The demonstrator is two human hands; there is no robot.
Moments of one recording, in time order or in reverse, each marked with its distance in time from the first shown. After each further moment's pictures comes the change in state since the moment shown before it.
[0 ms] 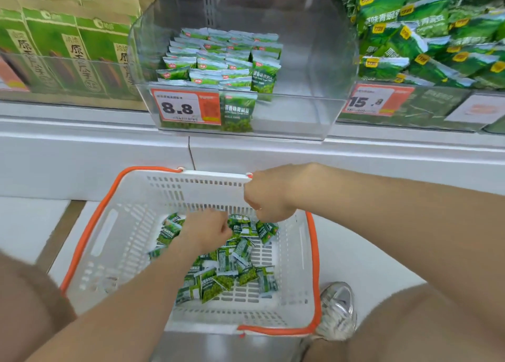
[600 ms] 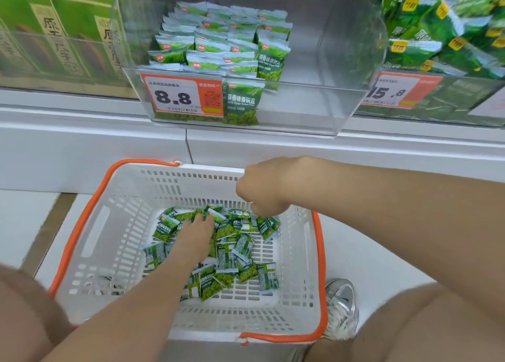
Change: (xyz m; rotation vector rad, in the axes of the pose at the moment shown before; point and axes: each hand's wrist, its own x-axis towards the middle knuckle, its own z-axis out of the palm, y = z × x) left_hand 0.015 -0.033 0.076 0.031 -0.164 -0.171; right_hand 0.030 -0.002 -0.009 -0.043 -0.025 -0.009
